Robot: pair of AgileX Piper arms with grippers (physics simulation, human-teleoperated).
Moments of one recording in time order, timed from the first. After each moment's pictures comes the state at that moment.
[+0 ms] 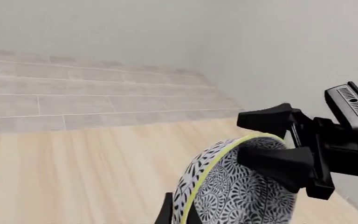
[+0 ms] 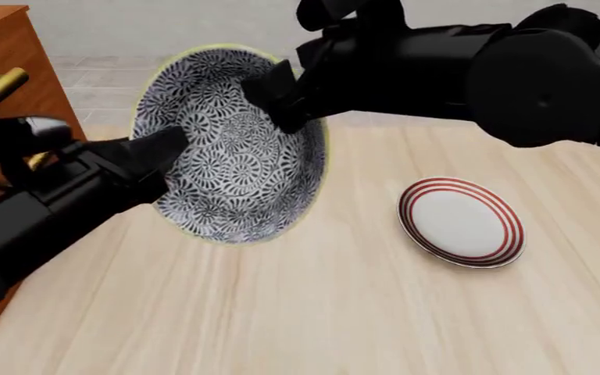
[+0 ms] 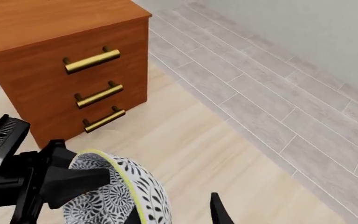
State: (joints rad) left arm -0.57 0.97 -0.43 -0.44 -0.30; right arm 0.80 1.38 -1.18 0.19 -0.13
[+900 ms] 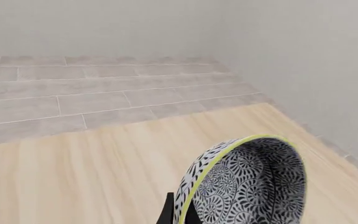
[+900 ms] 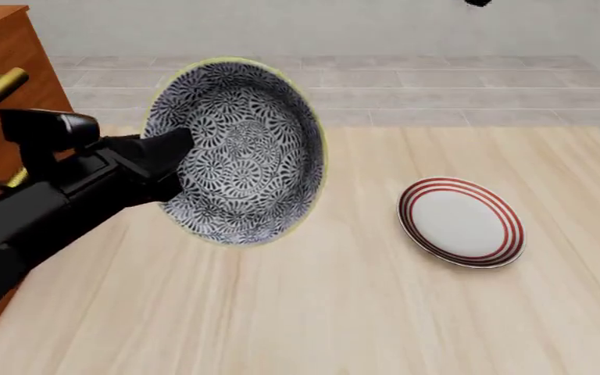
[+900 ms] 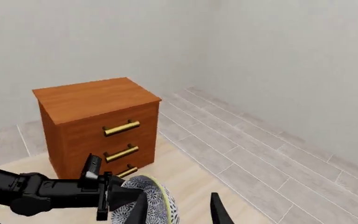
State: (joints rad) left arm -0.53 1.04 -0.47 -0.41 -0.22; right arm 0.84 0.95 -1.16 0.25 -0.13
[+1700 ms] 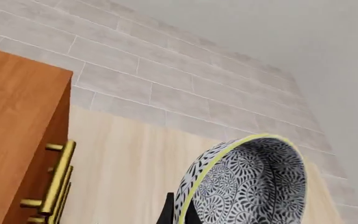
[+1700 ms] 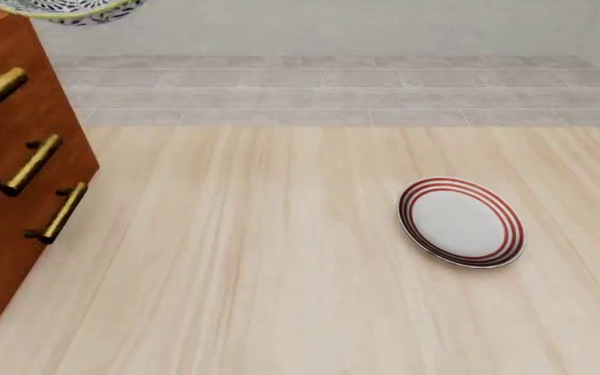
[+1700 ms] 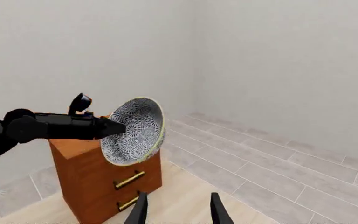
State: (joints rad) left arm -0.17 1.05 -1.39 0.75 -0.44; right arm 0.79 0.78 -1.09 0.22 0.03
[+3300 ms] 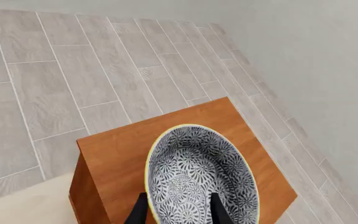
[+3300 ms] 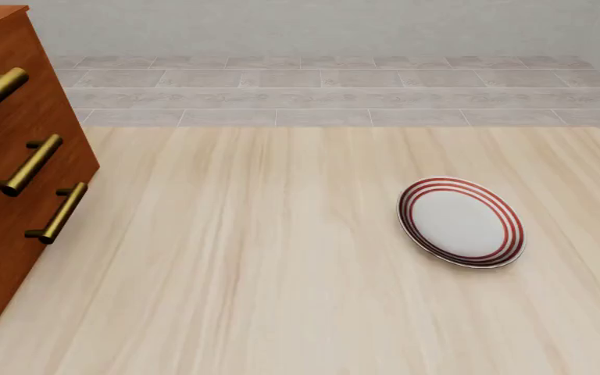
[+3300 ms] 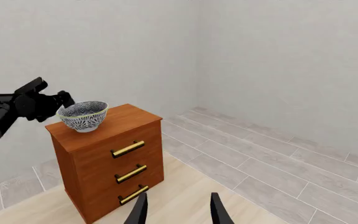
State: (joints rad) left arm 0.79 1.17 -1.44 0.72 -0.50; right arm 0.81 0.79 -1.06 0.20 0.02
